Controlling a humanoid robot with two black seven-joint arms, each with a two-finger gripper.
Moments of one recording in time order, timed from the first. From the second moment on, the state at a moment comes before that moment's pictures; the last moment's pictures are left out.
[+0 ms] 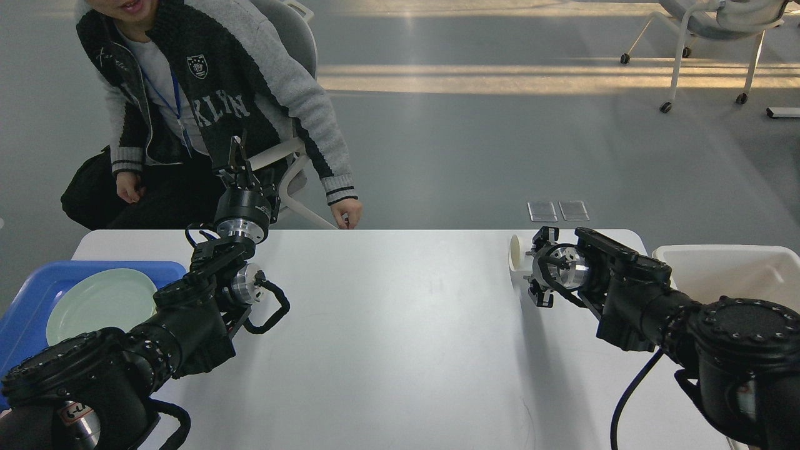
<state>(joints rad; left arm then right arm) -0.89 -0.04 -0.49 -0.23 -0.01 0.02 -0.66 0.96 0.00 -0.06 0.24 0.36 -0.14 -0.34</state>
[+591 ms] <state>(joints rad) -0.89 -0.04 -0.49 -0.23 -0.01 0.02 -0.66 0.96 -0.01 -0.06 0.25 0.35 -0.14 -0.34</state>
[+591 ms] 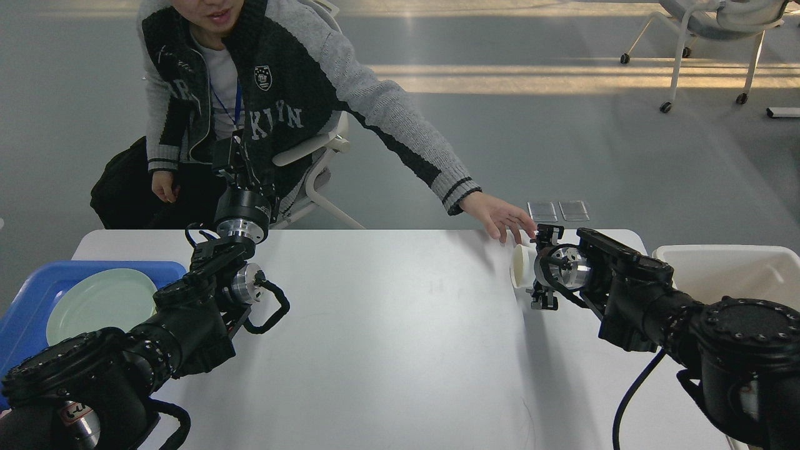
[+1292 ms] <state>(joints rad) -0.89 -0.04 -0.49 -0.23 -0.01 0.02 -0.66 0.93 -0.01 -0.10 0.25 0.33 -0.13 -0.35</state>
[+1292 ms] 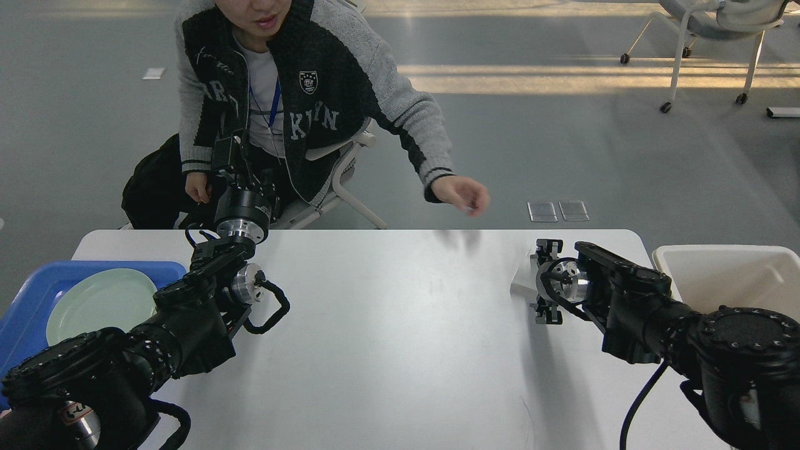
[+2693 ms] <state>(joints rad) -0.89 -0.04 -0.49 -0.23 -0.01 0.02 -0.66 1.03 -0.18 -0.18 0.50 0.33 -0.02 -0.36</state>
